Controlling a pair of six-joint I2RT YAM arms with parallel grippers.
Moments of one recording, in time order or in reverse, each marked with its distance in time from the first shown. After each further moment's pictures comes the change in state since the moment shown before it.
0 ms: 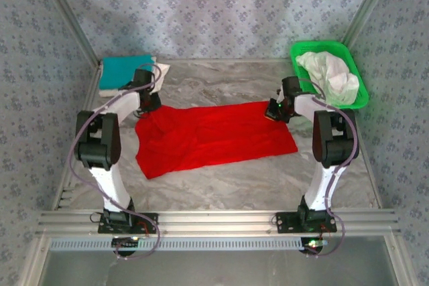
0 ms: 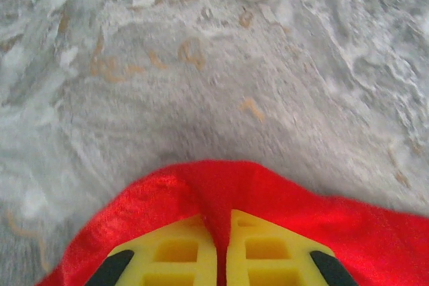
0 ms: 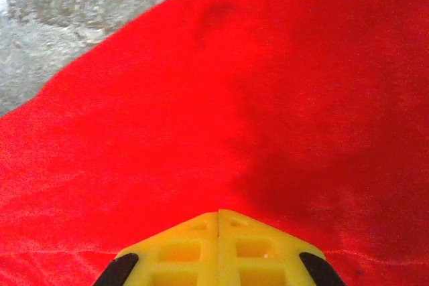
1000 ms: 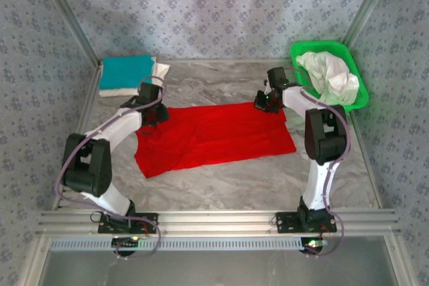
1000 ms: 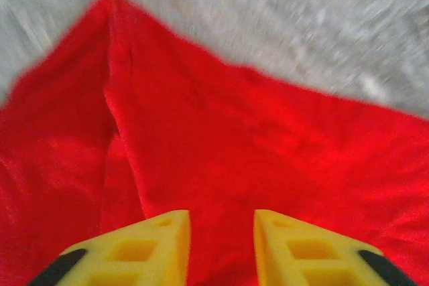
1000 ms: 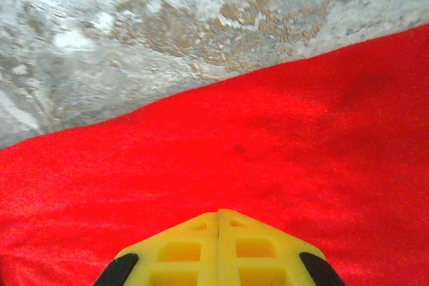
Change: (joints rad) left arm -0.137 -0.293 -0.311 0.075 0.015 -0.161; right arm 0.115 0.074 0.177 -0.057 0.073 -0.010
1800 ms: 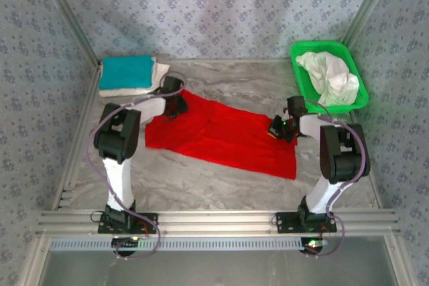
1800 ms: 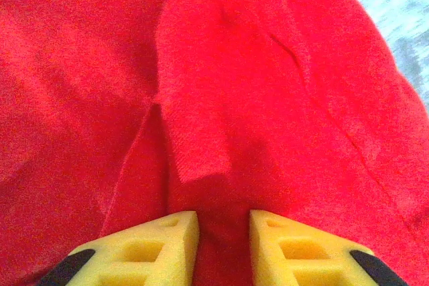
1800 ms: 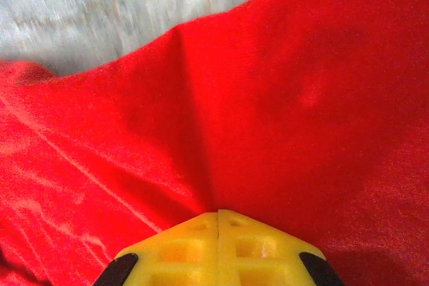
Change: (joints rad) left arm -0.092 0.486 0.400 0.111 0.063 -0.085; right arm -0.107 -0.303 -0.564 0.214 -0.116 0.180
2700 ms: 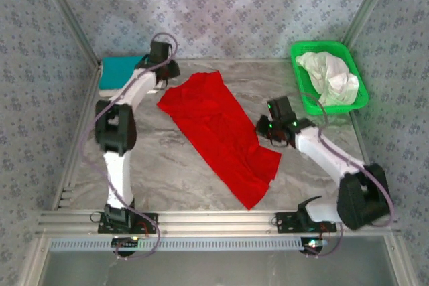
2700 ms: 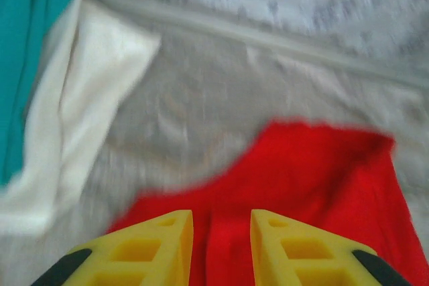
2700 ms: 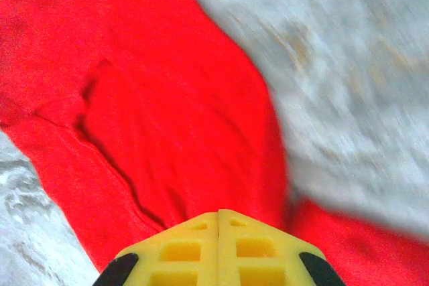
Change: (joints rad) left arm 0.084 -0.101 0.227 -0.083 -0.052 0.184; right arm 0.304 -0.271 0.136 -0.180 0.261 0.035
